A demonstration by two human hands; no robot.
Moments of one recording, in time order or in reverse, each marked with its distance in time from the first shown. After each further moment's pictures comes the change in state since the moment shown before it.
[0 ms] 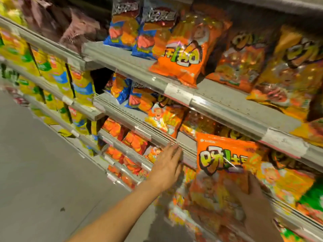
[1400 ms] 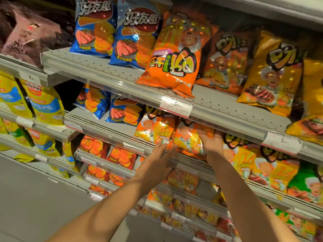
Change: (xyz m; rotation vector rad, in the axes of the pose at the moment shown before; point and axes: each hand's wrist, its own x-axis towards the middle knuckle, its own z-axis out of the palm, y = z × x) left_hand 0.045 -0.066 -0.040 0.078 -0.283 0.044; right_hand 0.128 -0.076 0.129 0.123 0.246 0.024
